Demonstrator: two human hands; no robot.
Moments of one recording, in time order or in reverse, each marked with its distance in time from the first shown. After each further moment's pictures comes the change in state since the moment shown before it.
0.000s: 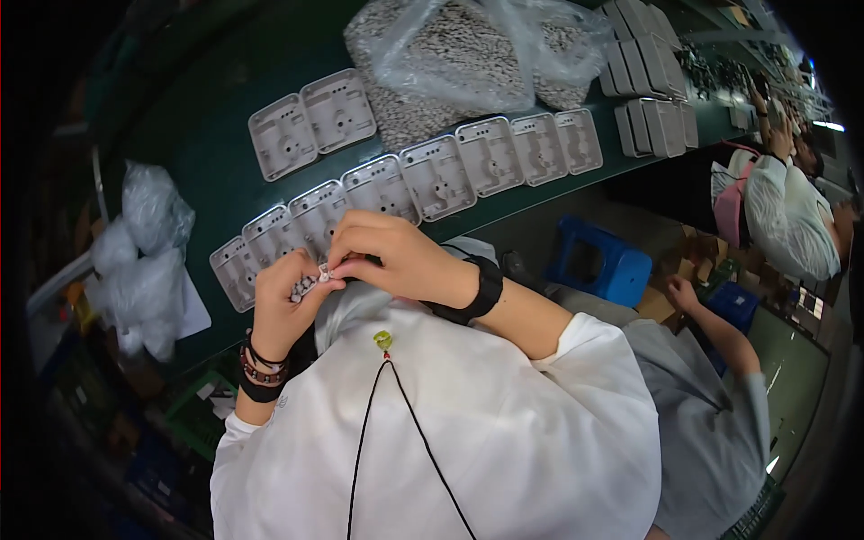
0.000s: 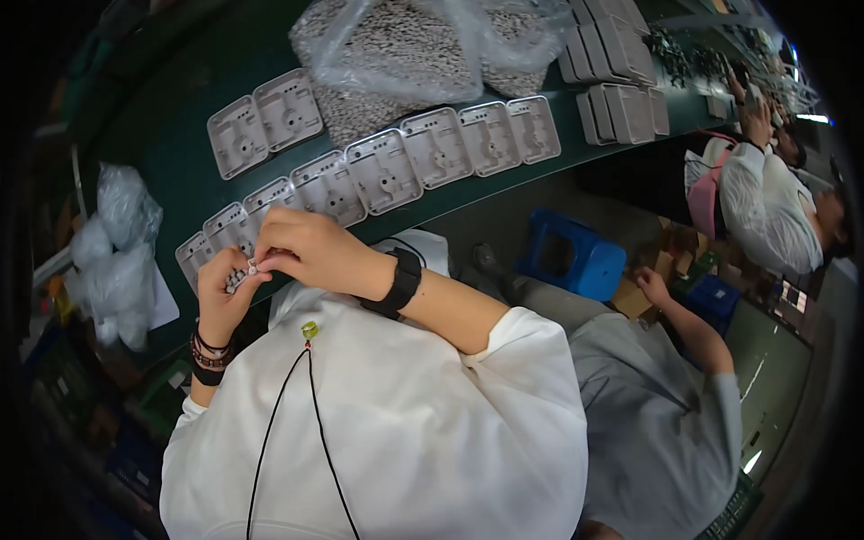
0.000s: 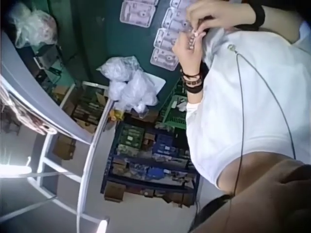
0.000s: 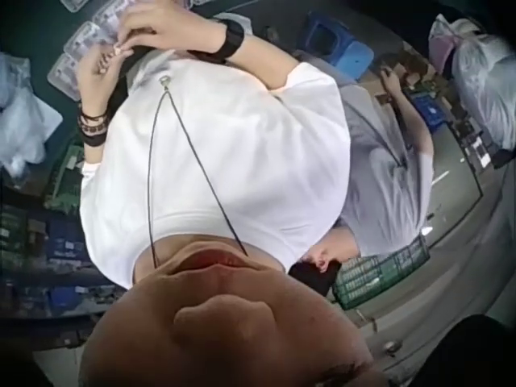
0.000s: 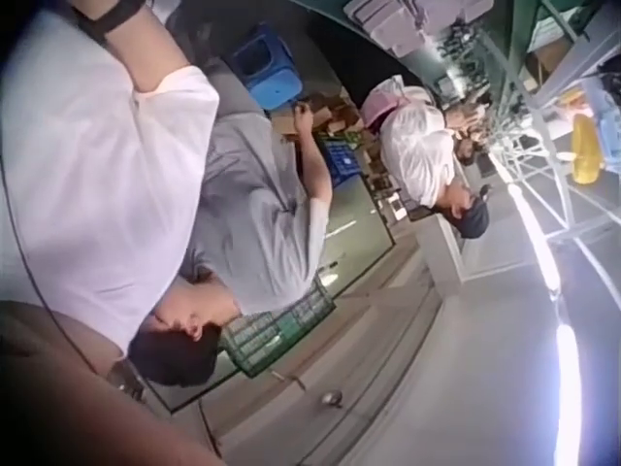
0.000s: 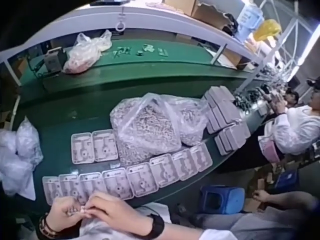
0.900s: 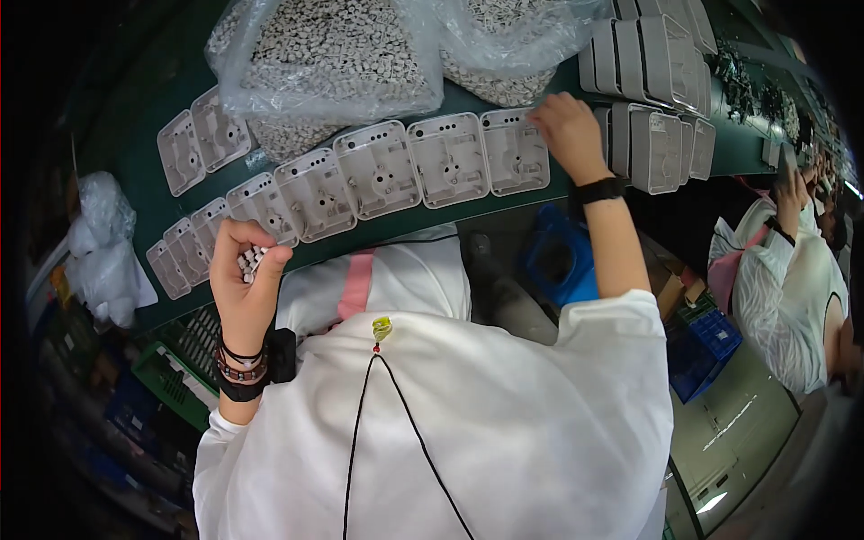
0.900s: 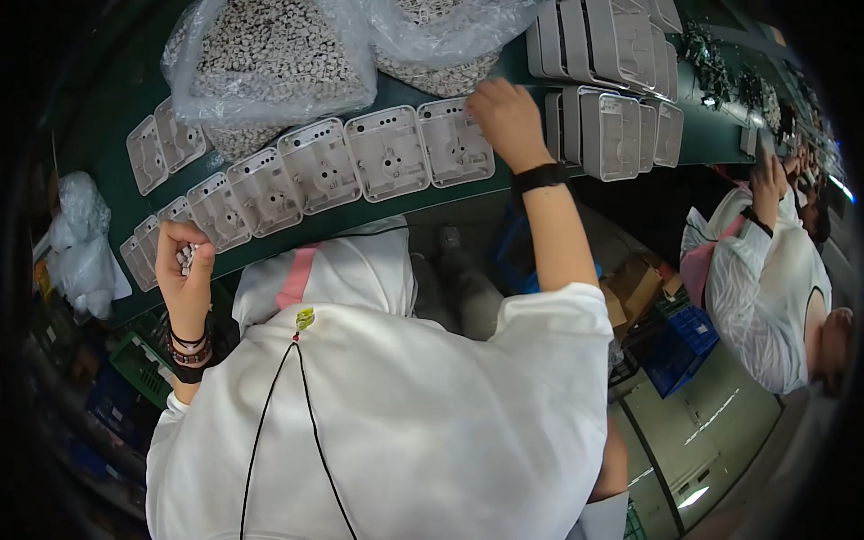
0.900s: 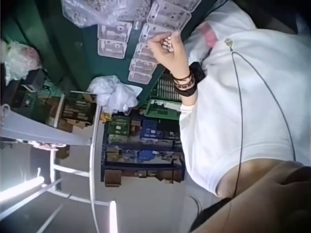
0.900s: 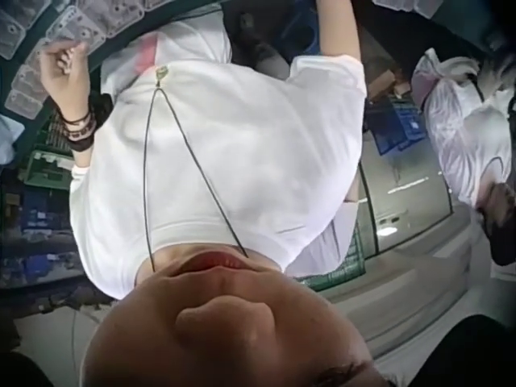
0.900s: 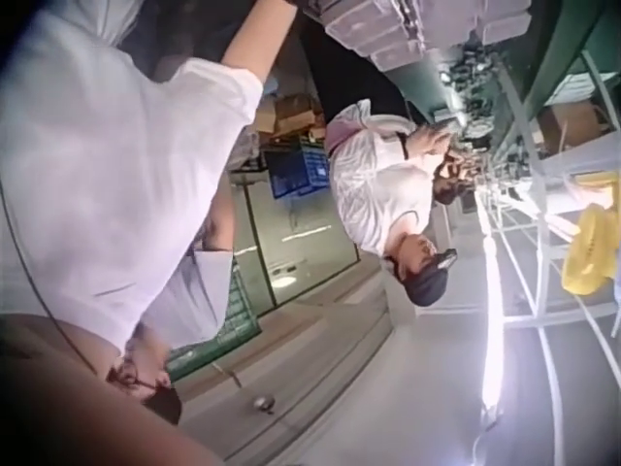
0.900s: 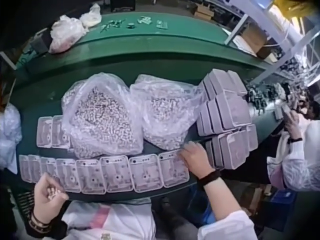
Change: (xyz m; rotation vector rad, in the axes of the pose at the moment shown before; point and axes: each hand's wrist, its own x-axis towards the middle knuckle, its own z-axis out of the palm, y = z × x) left_hand 0.116 0.076 0.151 -0.149 0.282 -0.350; right_hand -0.098 0.158 -0.389 -1.238 -0.046 -0.076
